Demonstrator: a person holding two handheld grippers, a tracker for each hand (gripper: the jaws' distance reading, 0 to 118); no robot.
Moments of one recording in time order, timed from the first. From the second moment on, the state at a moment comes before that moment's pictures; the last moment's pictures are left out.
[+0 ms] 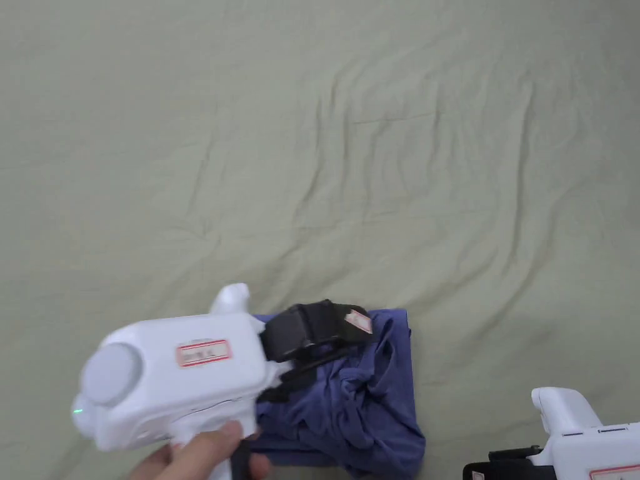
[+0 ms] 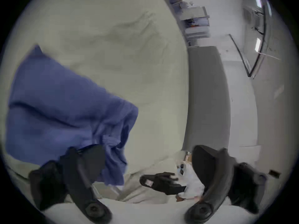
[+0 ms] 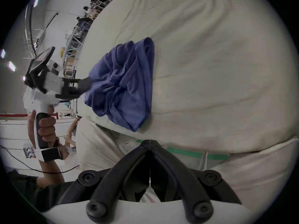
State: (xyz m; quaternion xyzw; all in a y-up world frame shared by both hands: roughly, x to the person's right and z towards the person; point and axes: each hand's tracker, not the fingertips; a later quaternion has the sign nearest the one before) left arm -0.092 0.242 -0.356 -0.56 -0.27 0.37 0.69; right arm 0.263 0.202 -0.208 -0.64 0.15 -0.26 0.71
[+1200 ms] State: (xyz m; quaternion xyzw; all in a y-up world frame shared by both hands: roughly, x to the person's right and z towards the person) left arm -0.100 0.277 -0.341 -0.52 -0.25 0.16 0.80; right arm 0.233 0.248 -0.289 -0.55 0.17 -0.29 0.76
